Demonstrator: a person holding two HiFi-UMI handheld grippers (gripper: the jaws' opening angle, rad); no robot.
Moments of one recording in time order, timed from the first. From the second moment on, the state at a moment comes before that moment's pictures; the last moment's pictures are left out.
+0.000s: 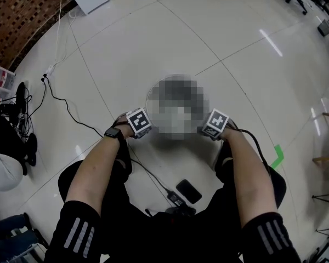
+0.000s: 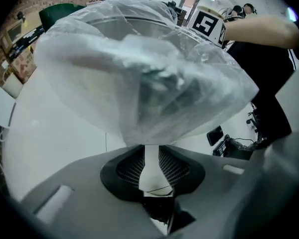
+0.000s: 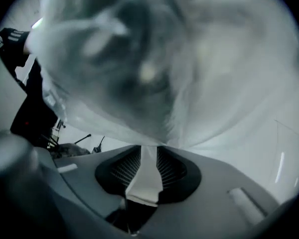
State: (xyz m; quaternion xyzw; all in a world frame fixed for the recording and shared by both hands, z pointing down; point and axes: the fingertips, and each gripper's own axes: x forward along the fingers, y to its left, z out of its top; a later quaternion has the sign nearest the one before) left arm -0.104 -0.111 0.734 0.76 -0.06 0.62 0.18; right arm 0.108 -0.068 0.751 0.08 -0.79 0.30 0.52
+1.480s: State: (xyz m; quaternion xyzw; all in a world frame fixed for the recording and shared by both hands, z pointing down) left arm -0.092 -0.185 0.684 0.79 -0.02 0.61 0.05; right arm 0.150 -0.163 0.687 0.13 -0.79 0.21 0.56
